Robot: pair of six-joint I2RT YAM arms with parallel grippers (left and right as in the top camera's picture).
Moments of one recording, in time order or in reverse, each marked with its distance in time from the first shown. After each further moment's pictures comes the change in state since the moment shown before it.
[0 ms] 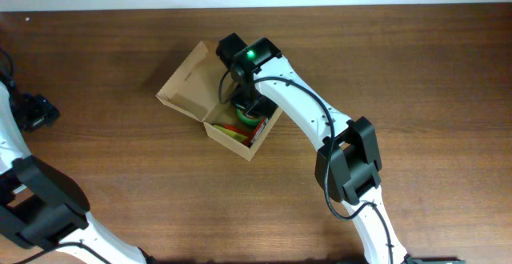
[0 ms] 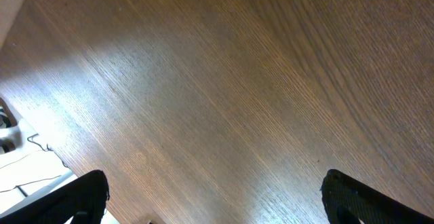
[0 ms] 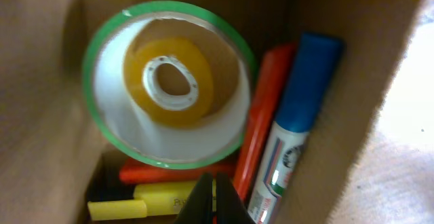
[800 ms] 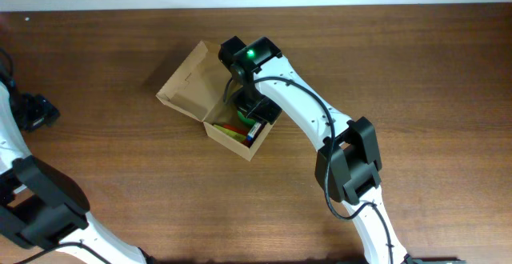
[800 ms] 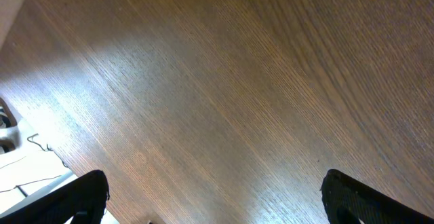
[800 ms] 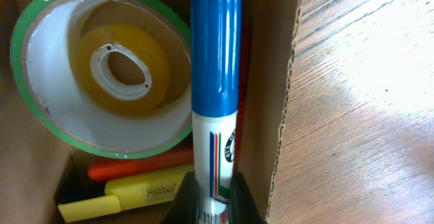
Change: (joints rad) left arm 0.000 0.000 0.000 0.000 0.000 0.000; right arm 0.000 0.000 0.006 -0.110 -0.006 0.114
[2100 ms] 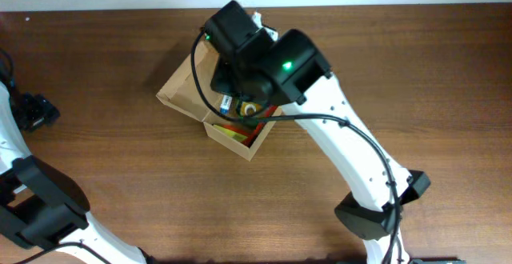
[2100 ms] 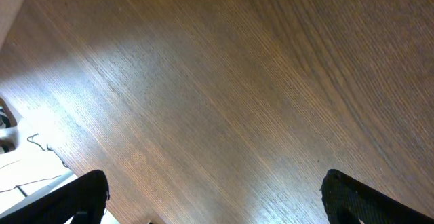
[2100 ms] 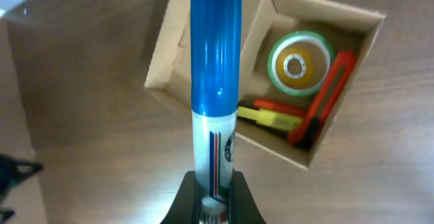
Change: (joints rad) left arm 0.000 0.000 0.000 0.000 0.000 0.000; right arm 0.142 -0.257 0.350 -0.033 0.081 -0.143
